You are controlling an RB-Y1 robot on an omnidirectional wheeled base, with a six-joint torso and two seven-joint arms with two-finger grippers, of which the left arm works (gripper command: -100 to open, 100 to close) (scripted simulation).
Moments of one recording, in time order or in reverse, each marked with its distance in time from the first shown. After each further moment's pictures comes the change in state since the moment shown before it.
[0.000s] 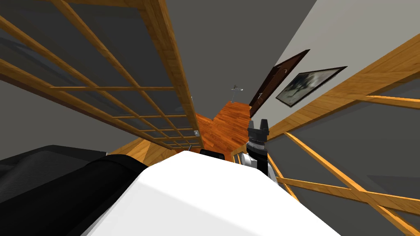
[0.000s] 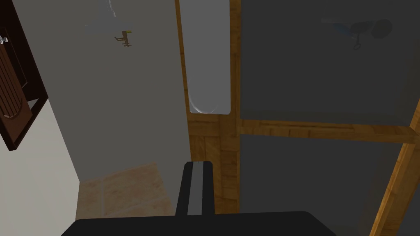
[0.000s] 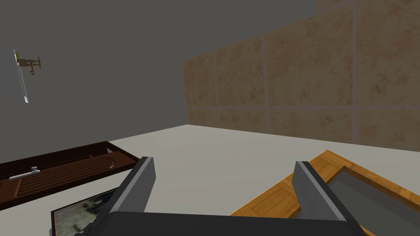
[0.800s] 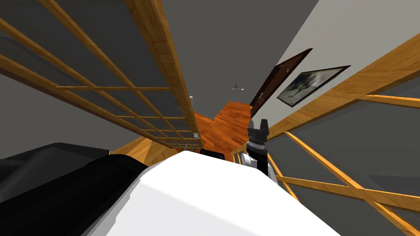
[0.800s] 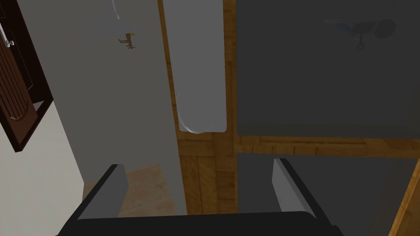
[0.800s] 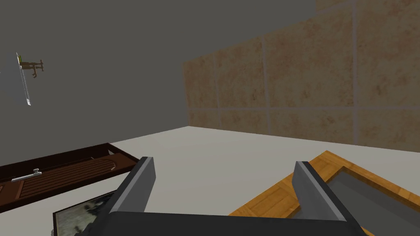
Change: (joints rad) arm -0.010 0.014 0.002 -0.008 -0.018 0.012 0.013
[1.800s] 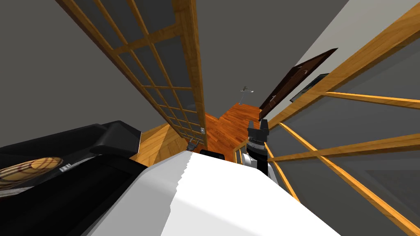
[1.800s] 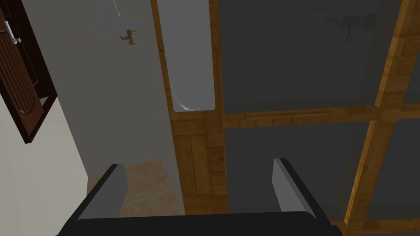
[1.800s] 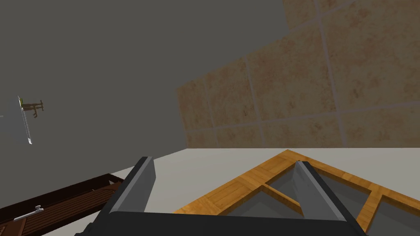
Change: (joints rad) arm -0.167 0.009 0.039 -0.015 -0.203 0.115 0.140
